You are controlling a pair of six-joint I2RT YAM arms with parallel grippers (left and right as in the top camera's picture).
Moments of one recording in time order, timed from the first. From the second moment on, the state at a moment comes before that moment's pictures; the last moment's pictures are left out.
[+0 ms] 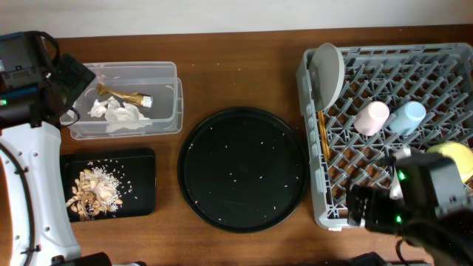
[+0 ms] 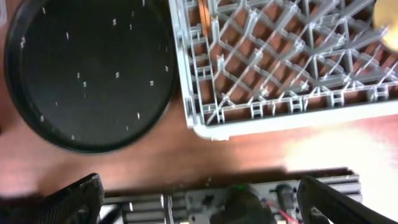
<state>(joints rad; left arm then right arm) 0.24 1.57 1.73 -1.04 -0.16 -0.61 0.28 0.91 1.46 -1.69 0.06 0.44</state>
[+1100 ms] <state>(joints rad) 0.24 1.57 1.73 -1.03 -0.16 -0.61 0.07 0.05 0.14 -0.22 -0.03 0.44</state>
